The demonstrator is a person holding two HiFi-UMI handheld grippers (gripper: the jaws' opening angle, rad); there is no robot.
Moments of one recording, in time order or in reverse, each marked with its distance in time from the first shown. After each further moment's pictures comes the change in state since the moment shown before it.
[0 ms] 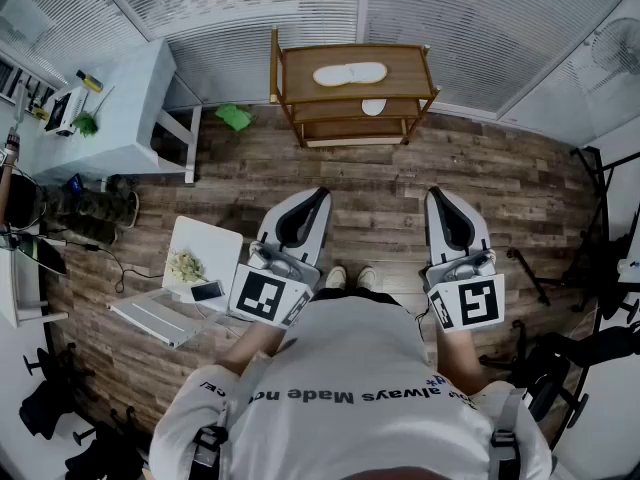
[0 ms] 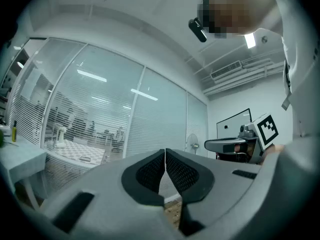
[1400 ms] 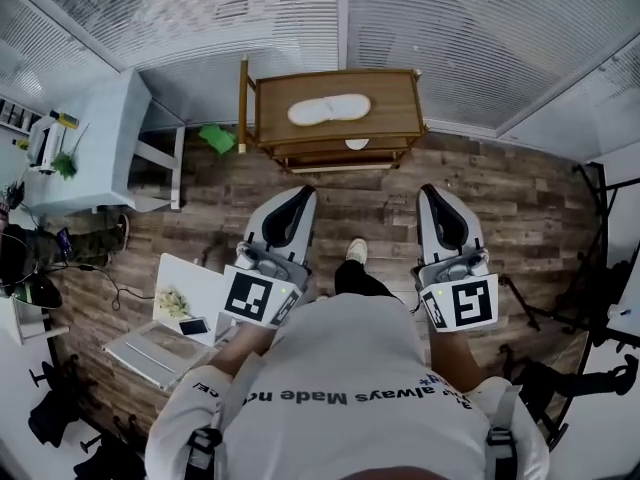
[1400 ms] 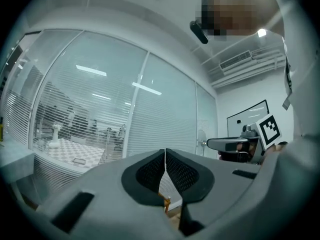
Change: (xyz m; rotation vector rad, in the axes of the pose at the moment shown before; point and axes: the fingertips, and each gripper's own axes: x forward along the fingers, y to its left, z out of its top) left arm 0.226 0.078 -0.018 0.007 0.039 0.047; right arm 0.161 -0.181 -0.023 0.045 -0.031 0.021
